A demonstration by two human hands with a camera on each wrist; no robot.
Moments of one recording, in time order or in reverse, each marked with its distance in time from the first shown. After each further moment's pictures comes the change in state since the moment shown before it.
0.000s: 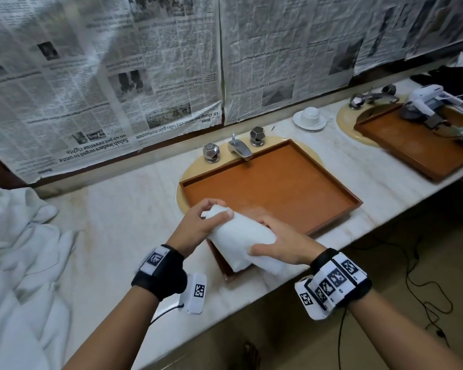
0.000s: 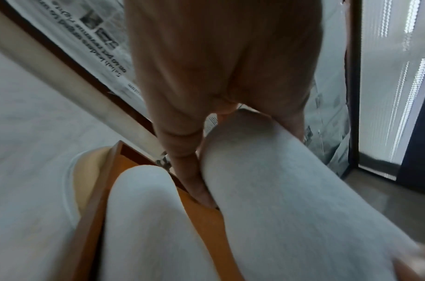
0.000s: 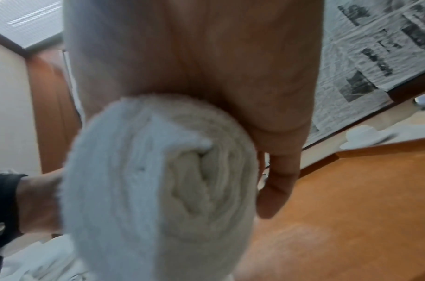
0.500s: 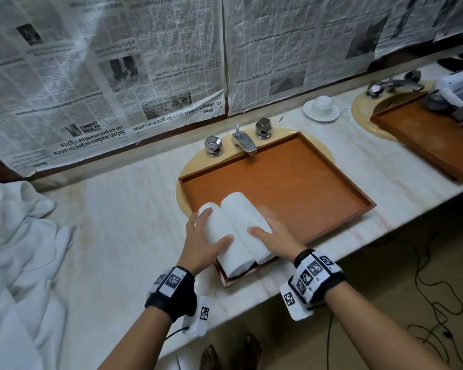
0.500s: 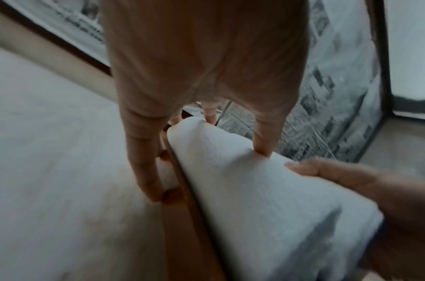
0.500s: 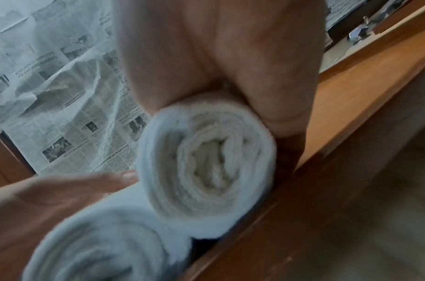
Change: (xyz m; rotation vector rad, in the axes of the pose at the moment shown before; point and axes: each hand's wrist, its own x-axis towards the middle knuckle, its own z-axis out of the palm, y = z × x) left_hand 0.021 -0.076 0.014 0.395 0.174 -0.065; right_hand 0.075 0.063 0.025 0.197 0.156 0.202
